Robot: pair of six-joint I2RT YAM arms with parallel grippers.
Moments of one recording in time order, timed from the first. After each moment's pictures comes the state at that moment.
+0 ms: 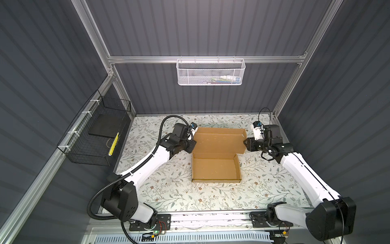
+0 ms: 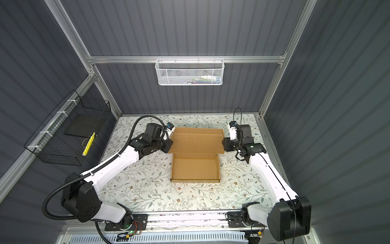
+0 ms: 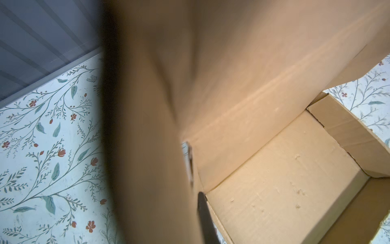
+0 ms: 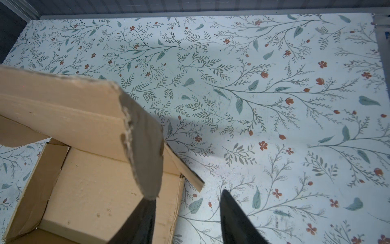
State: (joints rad) left arm -0.56 1.47 1.18 -0.48 0.04 0.11; right arm 0.18 1.22 1.02 -0.56 -0.16 0.07
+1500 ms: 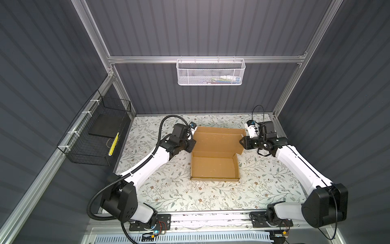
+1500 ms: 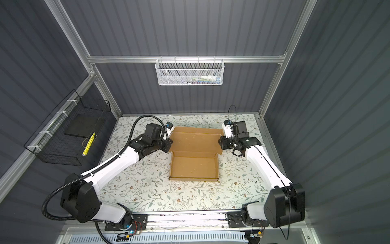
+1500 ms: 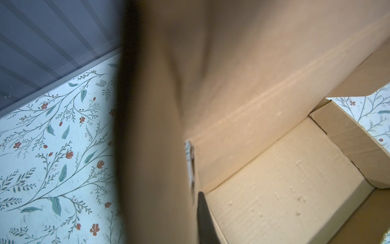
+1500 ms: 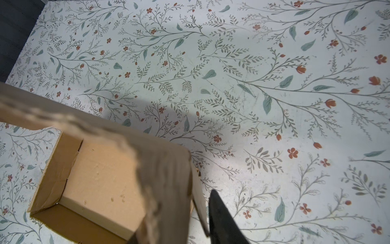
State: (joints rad) left arm -0.56 1.46 1.16 -0.42 0.02 0.10; right arm 0.21 1.35 1.10 -0.59 -0.24 0.06
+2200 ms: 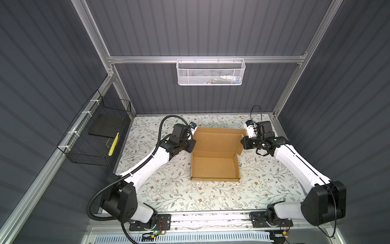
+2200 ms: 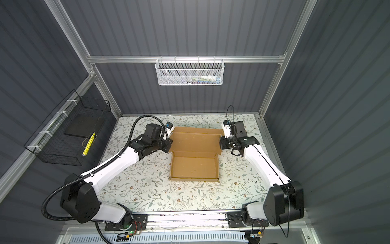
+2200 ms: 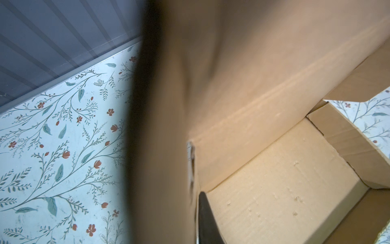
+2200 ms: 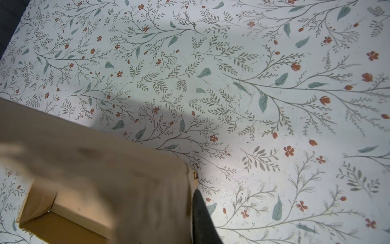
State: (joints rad) left arm -0.55 1.45 1.15 -0.42 0.03 0.08; right arm 0.22 1.36 1.10 -0.59 -0.19 0.08
